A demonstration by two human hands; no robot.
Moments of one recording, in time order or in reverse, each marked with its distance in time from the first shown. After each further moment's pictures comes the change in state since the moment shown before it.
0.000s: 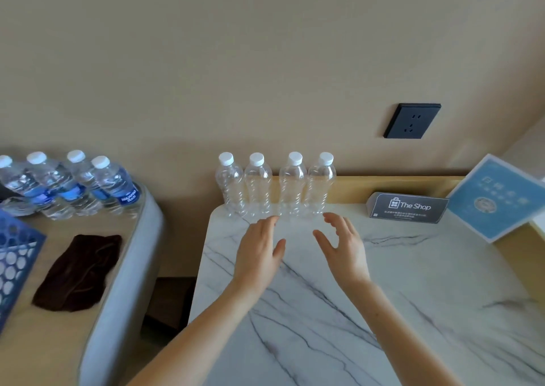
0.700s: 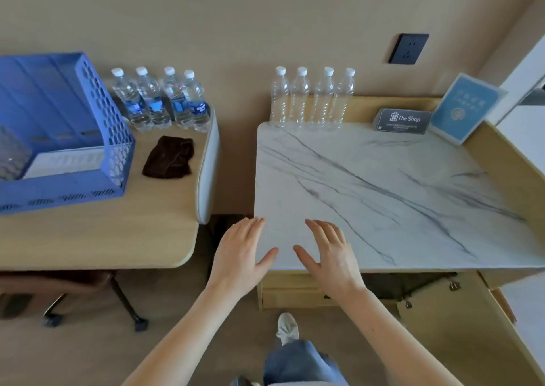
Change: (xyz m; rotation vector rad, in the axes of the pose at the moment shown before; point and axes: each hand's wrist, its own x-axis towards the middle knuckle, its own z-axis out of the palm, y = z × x) left_hand -0.385 -0.033 -0.164 0.152 -0.057 0.074; right_hand -0.396 -0.156 0.009 -0.350 -0.263 -0.054
